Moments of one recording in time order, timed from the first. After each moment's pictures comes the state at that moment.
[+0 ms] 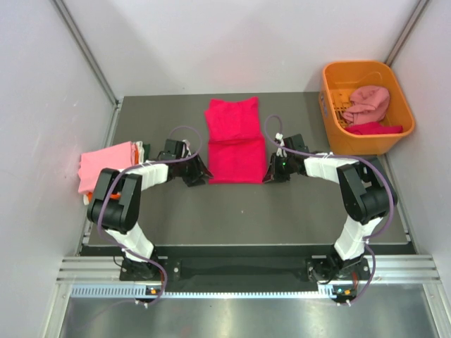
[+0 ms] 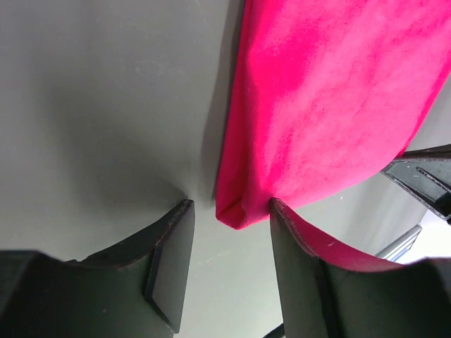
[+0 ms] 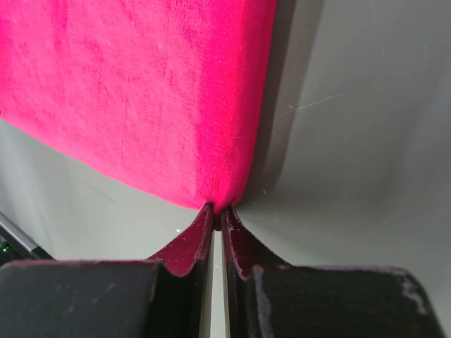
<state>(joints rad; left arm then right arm) -0.25 1.70 0.86 -0.10 0.41 -0.72 0.38 1.78 0.96 -0.16 -0.41 0.46</state>
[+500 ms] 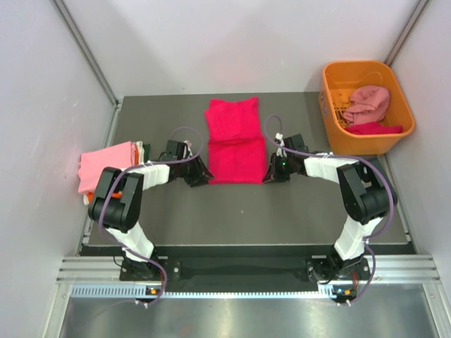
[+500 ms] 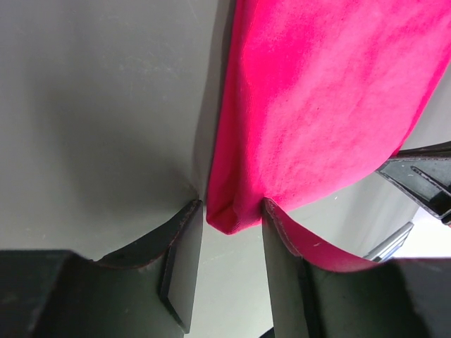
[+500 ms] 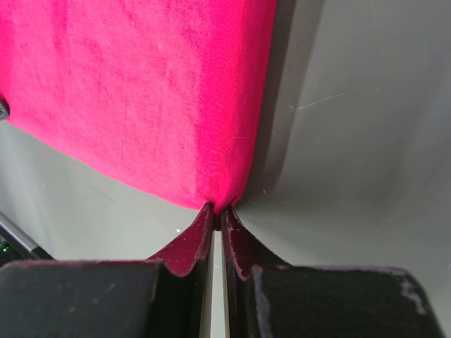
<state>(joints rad) -0.26 1.71 0.85 -0.06 0.43 -0.74 0.38 1.78 0.96 -0.16 -0.41 0.46</state>
